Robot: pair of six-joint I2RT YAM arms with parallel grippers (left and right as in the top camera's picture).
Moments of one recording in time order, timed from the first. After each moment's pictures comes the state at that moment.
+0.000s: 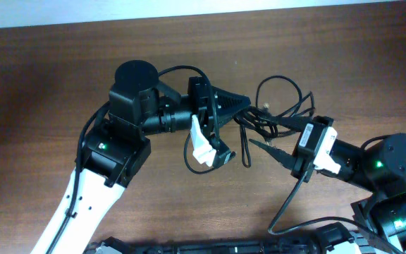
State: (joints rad) left arm -0.52 1.26 1.31 -0.28 0.87 1.61; right arm 0.24 0.71 0.93 -0.20 -0.86 -0.31
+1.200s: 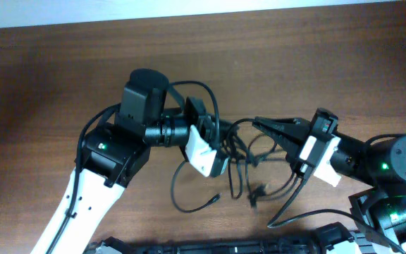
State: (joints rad) left arm -0.52 1.26 1.31 -0.65 0.82 1.48; right arm 0.24 0.74 0.93 -0.02 -0.88 -0.46
